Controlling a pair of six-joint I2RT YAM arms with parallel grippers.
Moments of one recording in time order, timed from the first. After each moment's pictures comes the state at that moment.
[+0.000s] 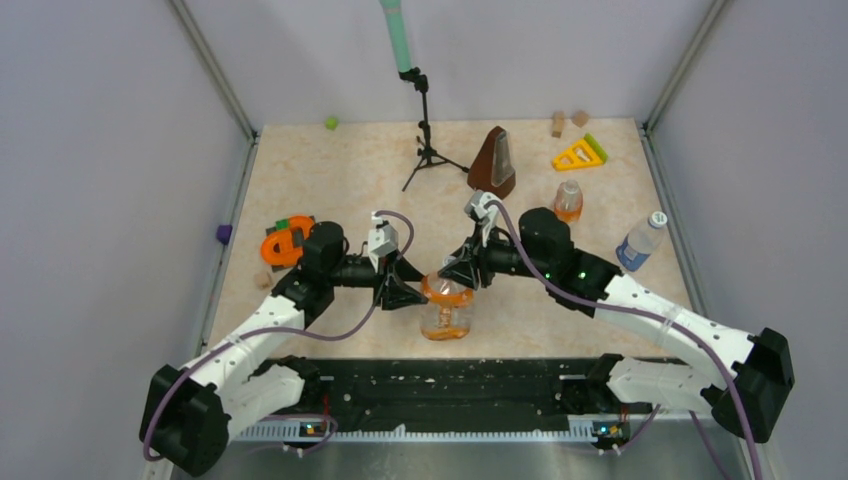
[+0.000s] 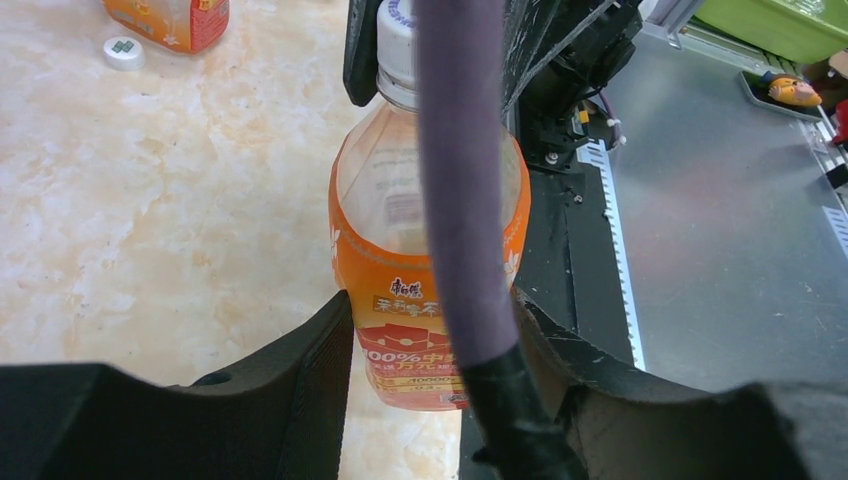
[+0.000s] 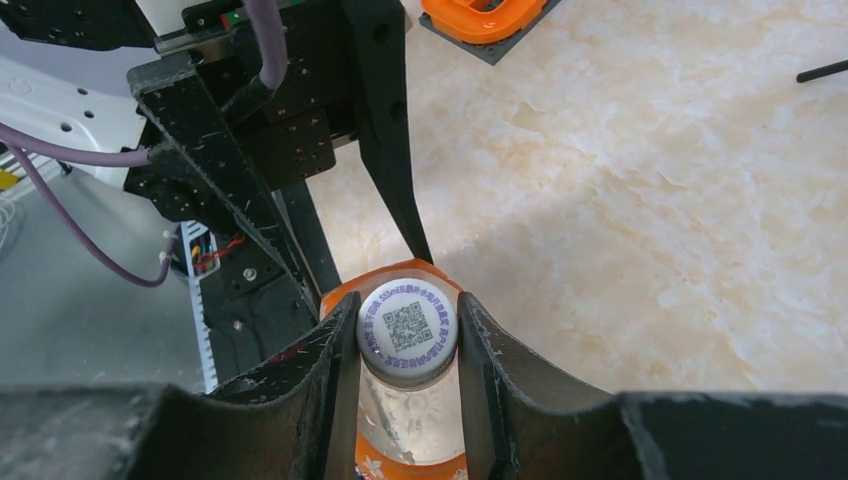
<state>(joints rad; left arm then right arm) -0.47 0.99 0.56 0.12 1.06 -0.01 0.86 1.07 0.87 -0.09 -0.38 0.17</state>
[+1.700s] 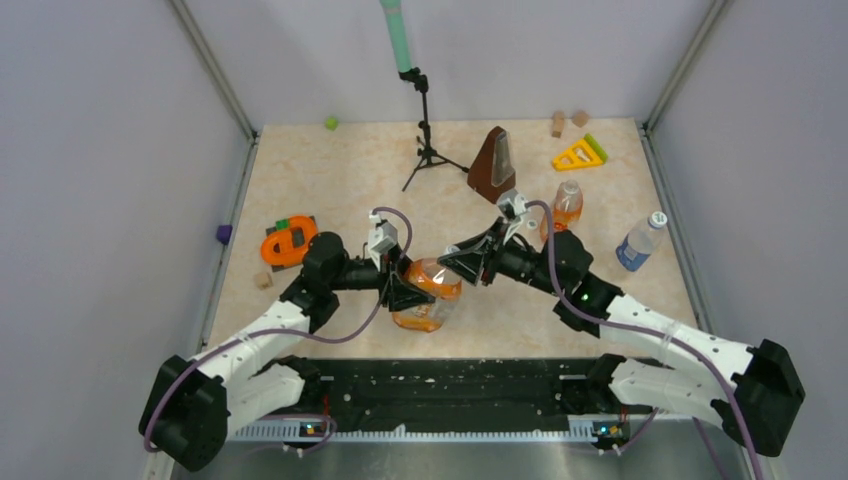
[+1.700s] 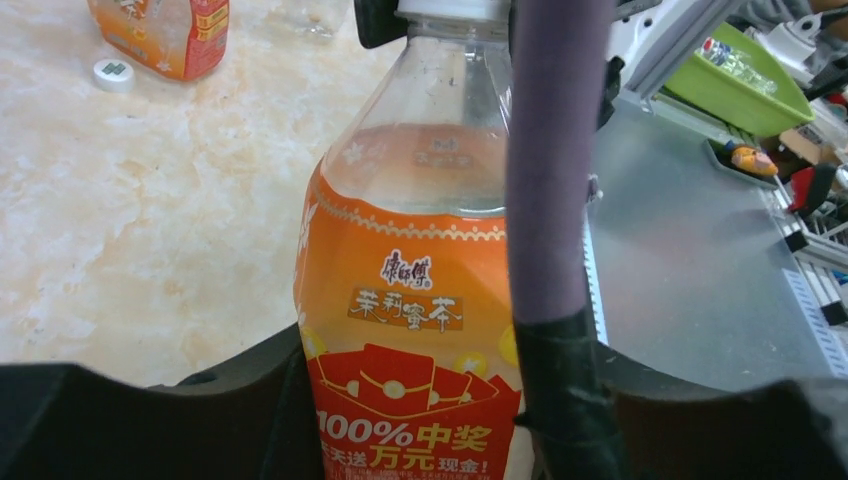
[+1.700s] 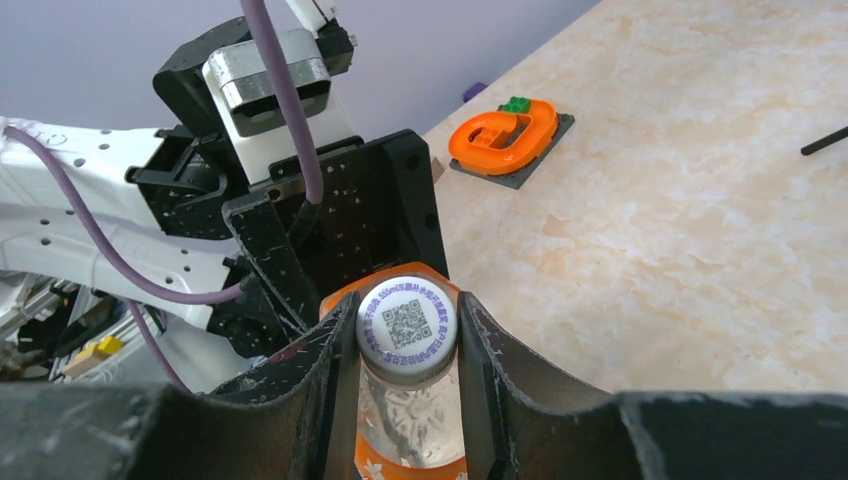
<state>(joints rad) -0.50 1.00 0.46 0.46 1.01 -0.29 0.86 0.97 0.65 0.38 -0.28 0.47</state>
